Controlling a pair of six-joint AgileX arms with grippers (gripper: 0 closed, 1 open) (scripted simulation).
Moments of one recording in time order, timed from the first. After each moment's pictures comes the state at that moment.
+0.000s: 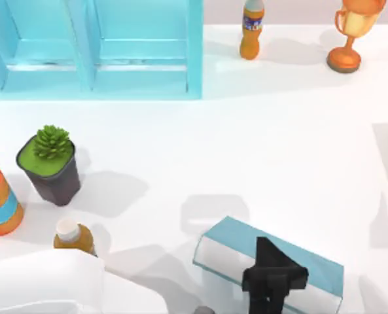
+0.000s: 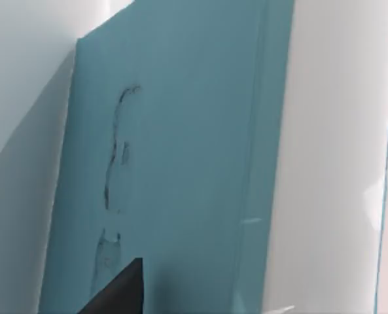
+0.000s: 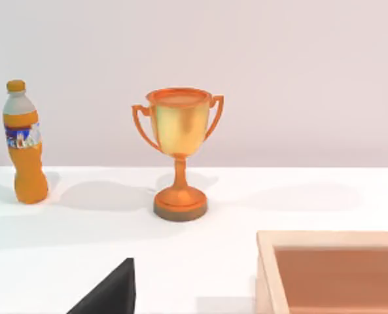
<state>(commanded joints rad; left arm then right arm) -1.55 2.04 1.13 -0.61 -1.31 -3.07 0.00 0.00 0.00 0.00 0.00 0.00</state>
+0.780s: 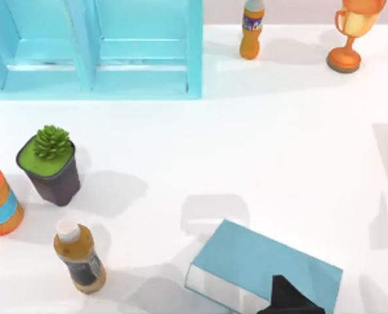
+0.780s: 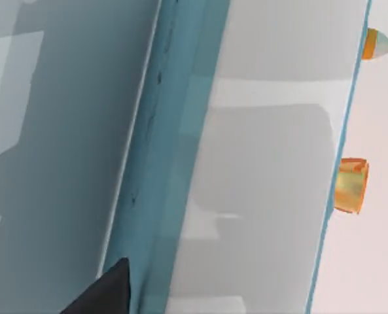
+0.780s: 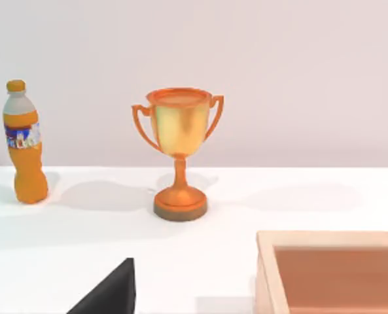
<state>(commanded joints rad) -1.67 2.12 1.28 -0.93 -1.22 -3.43 0.00 0.00 0.00 0.00 0.00 0.00</state>
